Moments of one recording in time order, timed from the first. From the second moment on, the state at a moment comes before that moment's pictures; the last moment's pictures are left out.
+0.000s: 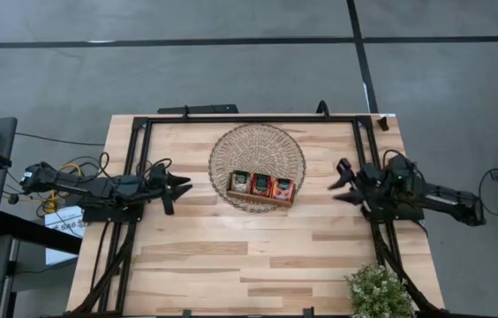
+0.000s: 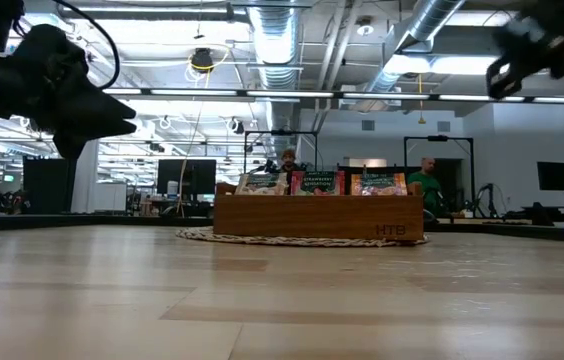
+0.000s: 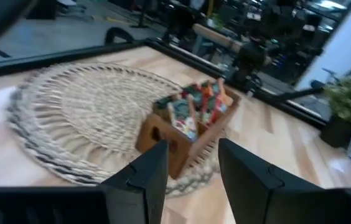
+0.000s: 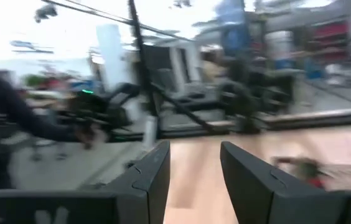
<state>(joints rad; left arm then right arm) -0.15 0.26 0.01 0.12 -0.44 -0.44 -0.26 0.05 0.09 0.14 -0.63 0.23</state>
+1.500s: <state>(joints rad) -0.15 0.20 0.00 0.28 -0.56 -0.23 0.13 0.06 0.01 0.10 -0.03 0.03</state>
